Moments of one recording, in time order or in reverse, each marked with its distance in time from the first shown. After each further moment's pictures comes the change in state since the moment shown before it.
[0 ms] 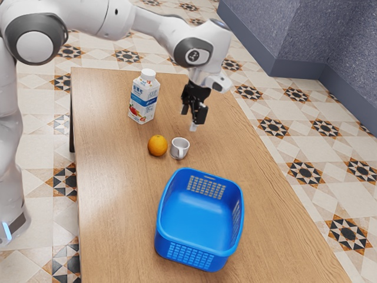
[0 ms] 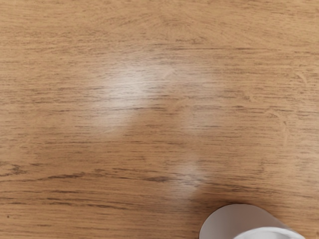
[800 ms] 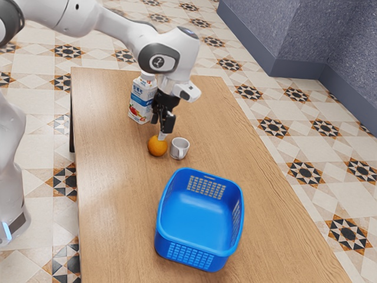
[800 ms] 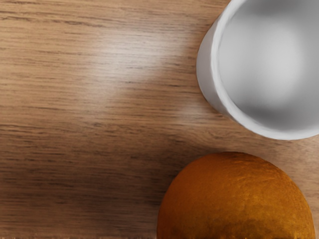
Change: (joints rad) arm -0.075 -0.269 0.064 -0.357 0.068 0.056 -0.030
